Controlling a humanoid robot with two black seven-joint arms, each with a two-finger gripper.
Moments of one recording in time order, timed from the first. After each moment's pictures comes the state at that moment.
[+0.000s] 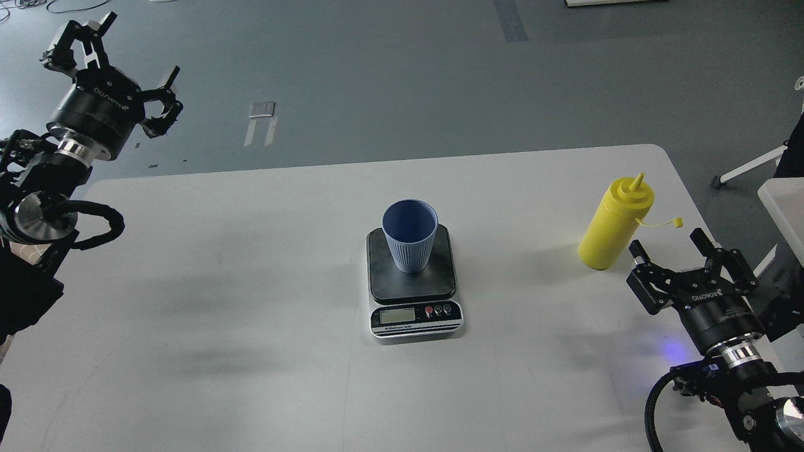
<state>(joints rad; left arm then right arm) -0.78 0.57 -0.85 -0.74 0.01 -0.49 -0.25 -0.14 -0.12 1.61 1.23 0.45 0.38 -0.37</state>
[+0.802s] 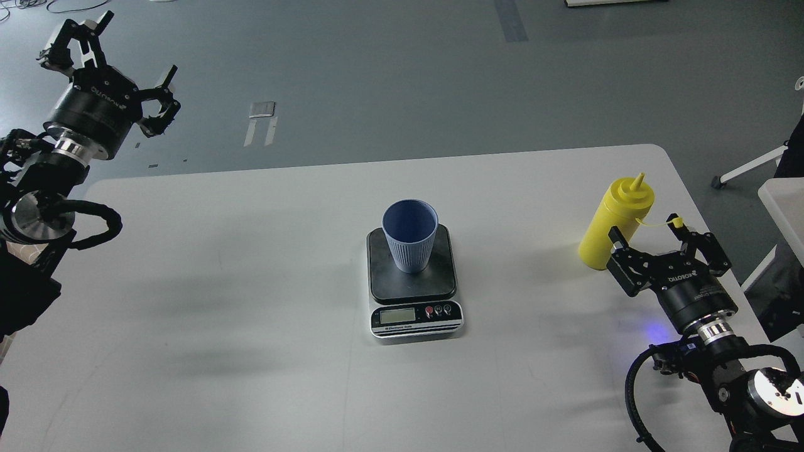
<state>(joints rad) -0.78 0.58 -0.85 -0.74 0.01 -0.49 -0.25 0.00 -0.11 1.57 1.11 0.43 0.38 -0.37</state>
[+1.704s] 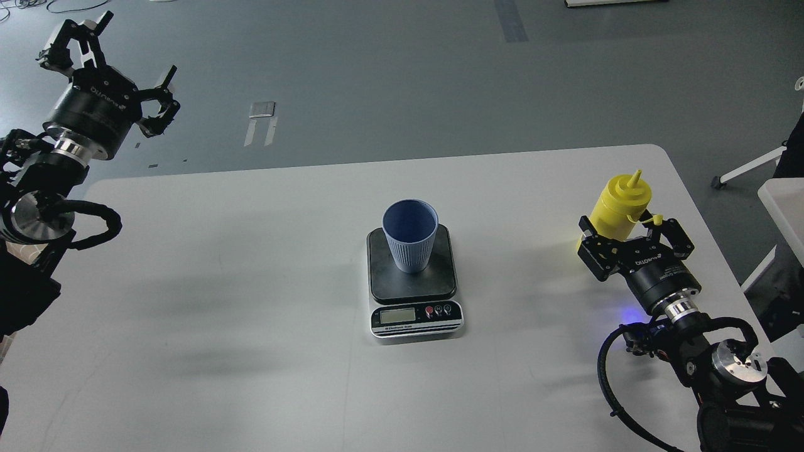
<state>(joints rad) -0.78 0.58 -0.85 -0.74 0.01 -0.49 -0.25 0.13 -0.07 1.50 0.96 0.41 0.37 -0.36</state>
